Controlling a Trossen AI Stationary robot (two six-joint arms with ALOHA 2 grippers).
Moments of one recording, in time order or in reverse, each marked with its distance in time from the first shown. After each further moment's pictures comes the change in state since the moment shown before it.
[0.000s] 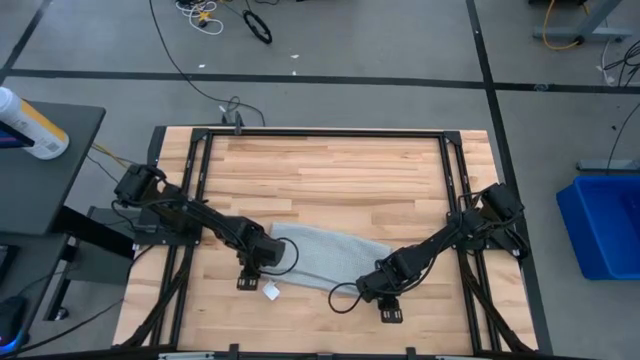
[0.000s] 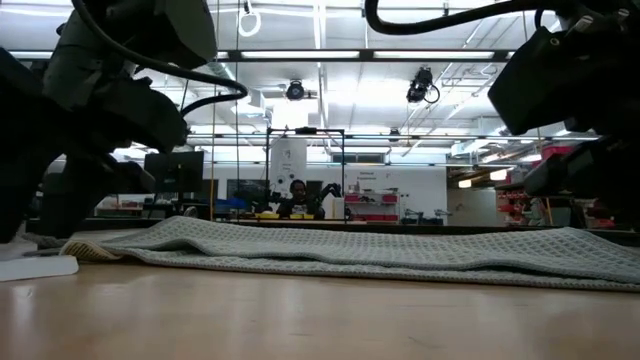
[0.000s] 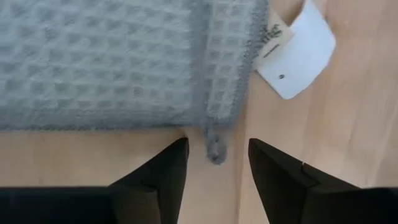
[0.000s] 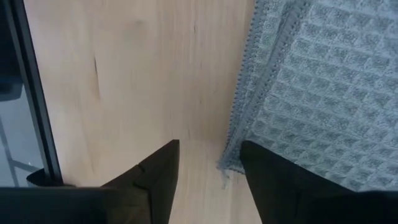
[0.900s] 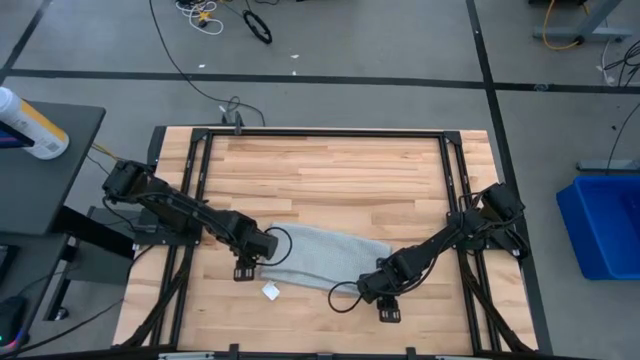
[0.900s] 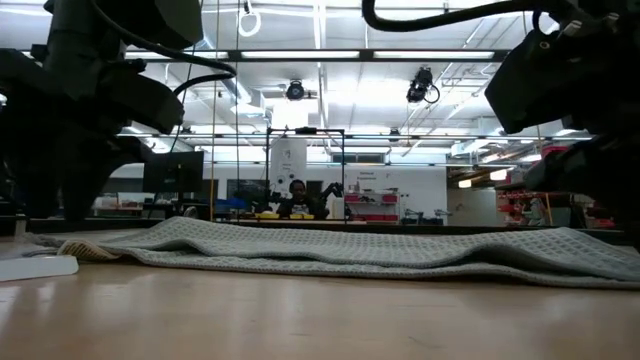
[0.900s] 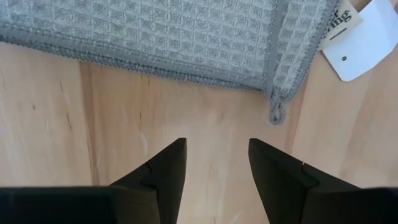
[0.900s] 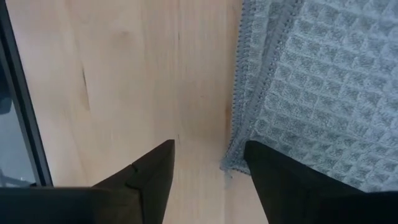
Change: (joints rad) left arm 0.000 -0.107 0.004 -0.145 -0.162 -0.057; right arm 0.004 -0.005 0.001 -0.019 0.052 0.052
